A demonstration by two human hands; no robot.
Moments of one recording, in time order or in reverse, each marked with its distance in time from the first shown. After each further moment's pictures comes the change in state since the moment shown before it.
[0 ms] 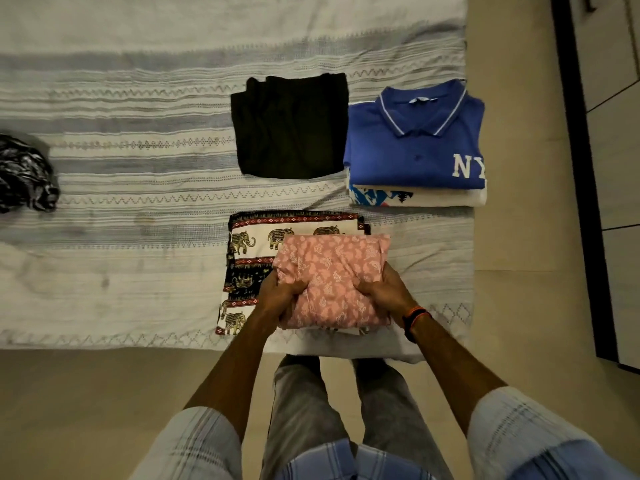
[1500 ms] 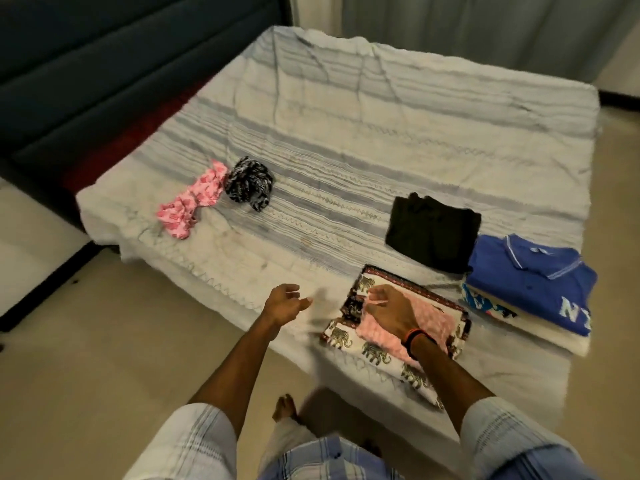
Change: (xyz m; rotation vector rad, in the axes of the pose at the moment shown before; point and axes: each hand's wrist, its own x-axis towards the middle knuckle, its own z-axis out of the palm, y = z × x) left_hand -0.163 -0.035 -0.217 -0.110 0.337 0.304; right_hand -0.122 -0.075 0.189 -0.696 -0.138 -0.528
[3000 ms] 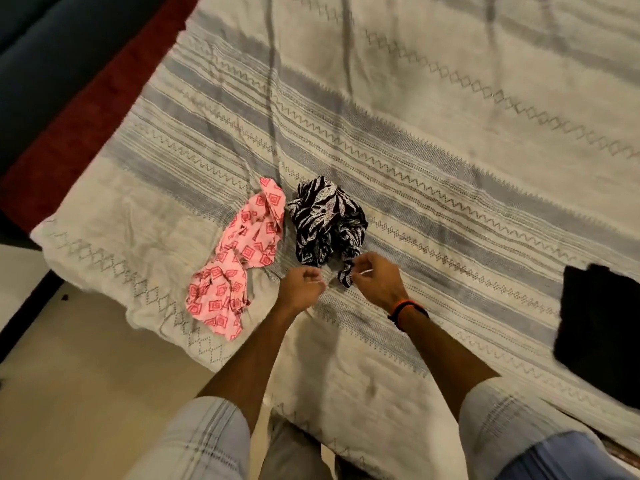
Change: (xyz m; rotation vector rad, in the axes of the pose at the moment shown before) left_hand 0.478 0.137 -0.286 0.160 -0.044 -0.139; right_hand 0.458 -0.322 0.283 -0.143 -0.141 0.085
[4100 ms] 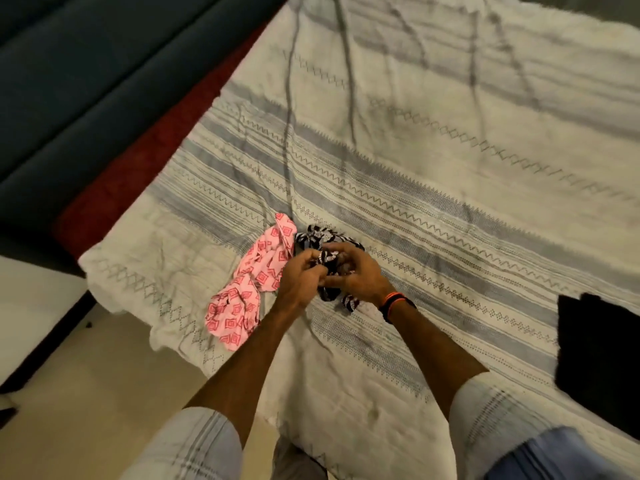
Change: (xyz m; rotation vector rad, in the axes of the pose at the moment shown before) left_hand -0.063 0.075 -0.033 -0.191 0.086 0.383; right_hand -0.023 -0.074 -0.031 0.156 -0.177 -0.288
